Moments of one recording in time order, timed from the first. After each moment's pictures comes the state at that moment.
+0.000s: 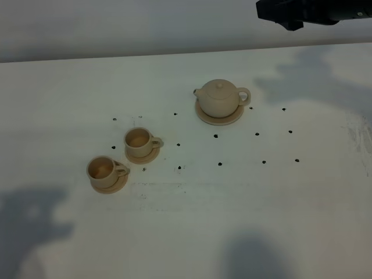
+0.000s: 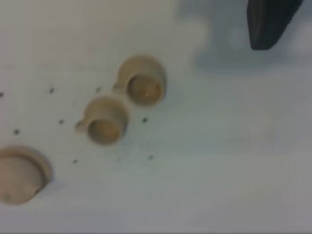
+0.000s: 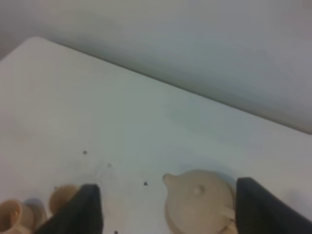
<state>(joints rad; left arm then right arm) -0.09 0.50 -0.68 0.07 0.80 -0.09 0.18 1.58 -1.41 0.79 0.67 -0.77</state>
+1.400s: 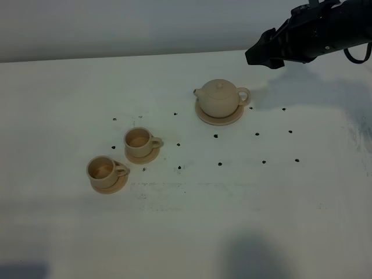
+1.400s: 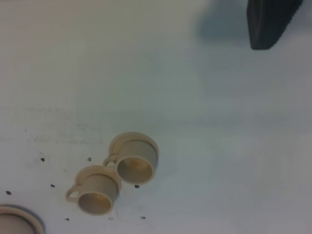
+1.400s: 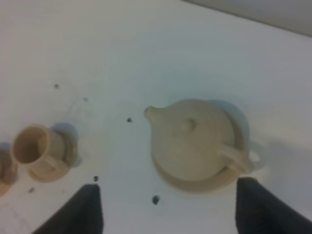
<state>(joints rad) -0.09 -0.01 -0.46 0.06 1.06 -0.09 0.18 1.79 -1.42 0.74 0.70 -0.75</state>
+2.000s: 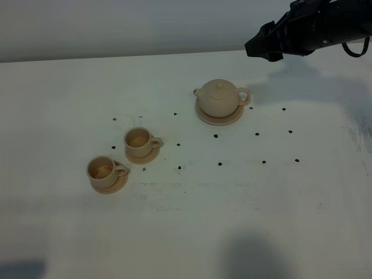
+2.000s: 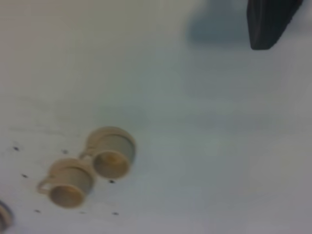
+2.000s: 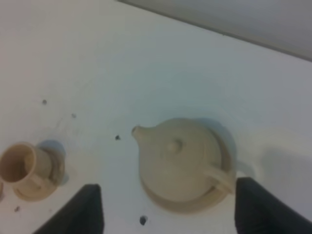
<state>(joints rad) 0.02 -0.01 -0.46 0.07 1.06 -0.09 0.18 1.81 -1.46 0.74 0.67 -0.77</state>
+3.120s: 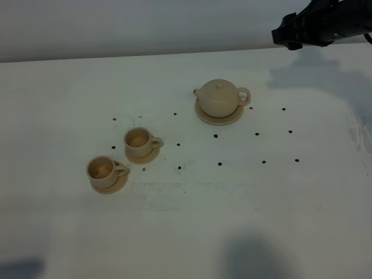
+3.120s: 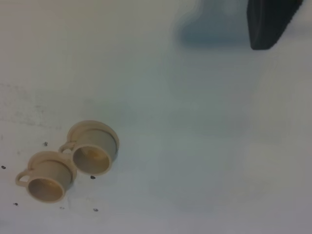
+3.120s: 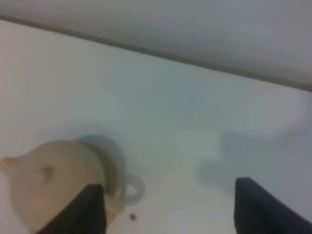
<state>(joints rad) 0.06 -0.01 -0.46 0.07 1.06 -0.09 0.12 1.92 -1.53 0.47 0.53 -0.53</state>
